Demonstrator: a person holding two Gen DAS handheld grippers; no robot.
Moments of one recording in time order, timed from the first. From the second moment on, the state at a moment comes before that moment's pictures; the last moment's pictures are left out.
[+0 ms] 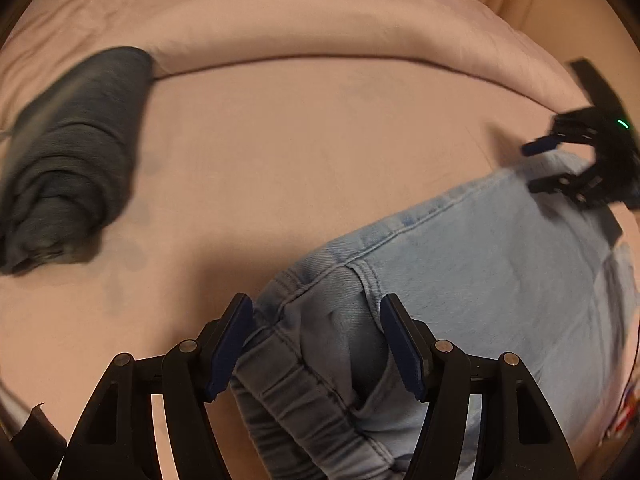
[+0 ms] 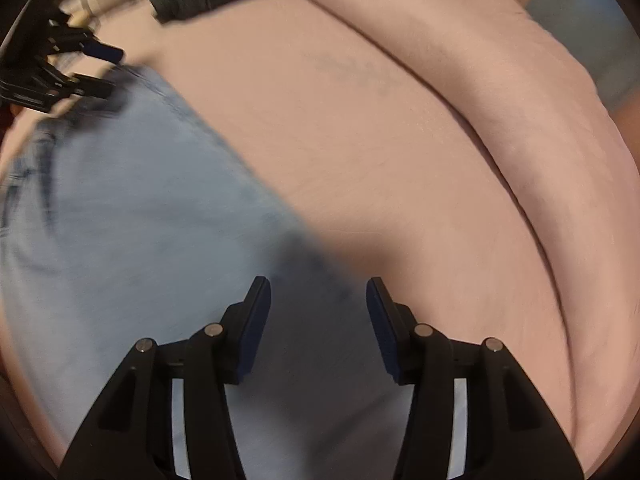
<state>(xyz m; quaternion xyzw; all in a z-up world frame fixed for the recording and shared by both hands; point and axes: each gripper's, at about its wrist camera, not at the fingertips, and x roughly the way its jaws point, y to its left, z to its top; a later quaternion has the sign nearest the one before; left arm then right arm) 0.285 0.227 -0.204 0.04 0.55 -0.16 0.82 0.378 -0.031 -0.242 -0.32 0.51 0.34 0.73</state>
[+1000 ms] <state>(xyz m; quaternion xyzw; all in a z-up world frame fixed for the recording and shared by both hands) 0.290 0.237 -0.194 0.04 0.52 -0.10 0.85 0.429 0.020 -0.229 -0.35 0.52 0.27 0.73</state>
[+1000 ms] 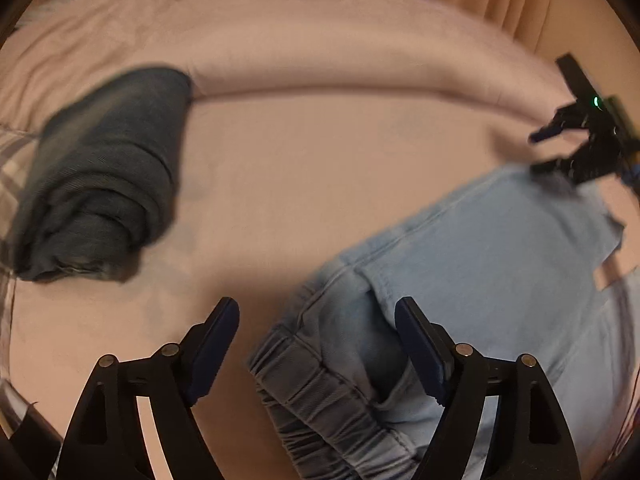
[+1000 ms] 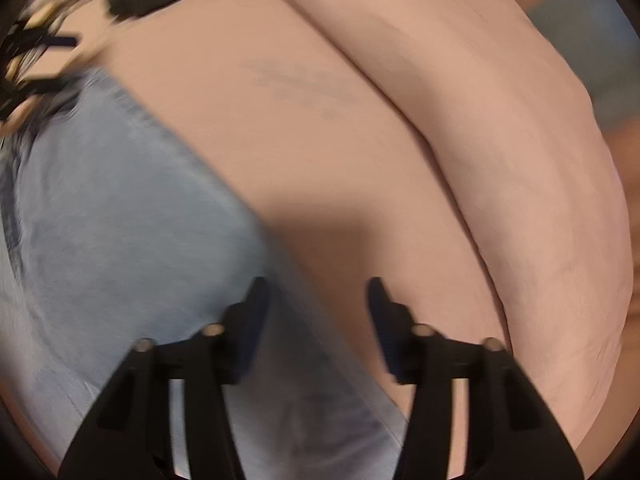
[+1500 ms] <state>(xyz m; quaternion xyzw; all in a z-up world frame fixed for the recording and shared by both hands) 0.294 0.202 -0.204 0.08 0.54 -0.08 0.84 0.362 0.005 -0.241 -0.36 0.54 0.26 0.71</state>
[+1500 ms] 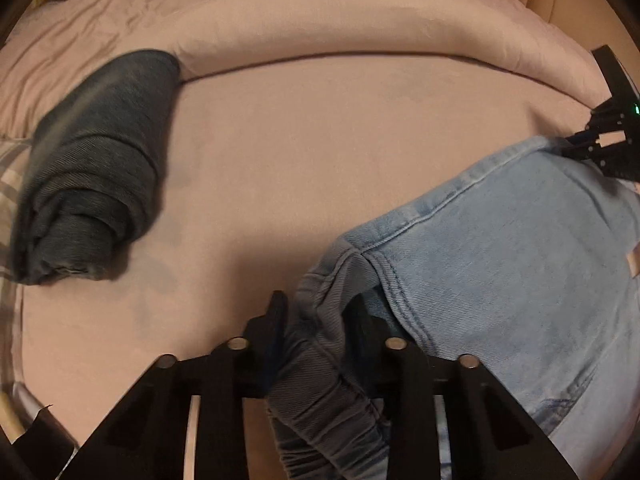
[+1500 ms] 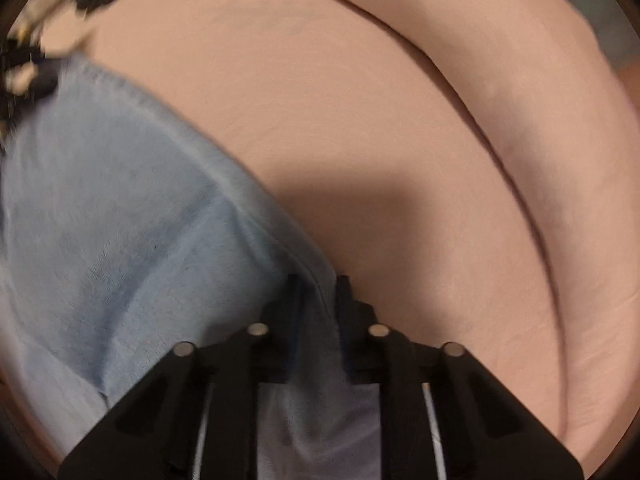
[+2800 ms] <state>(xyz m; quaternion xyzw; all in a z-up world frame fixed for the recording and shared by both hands) 0.108 0.162 -0.136 0.29 0.26 0.02 0.92 -0.025 -0.074 -0.207 -0.54 0.28 0.16 0.77</state>
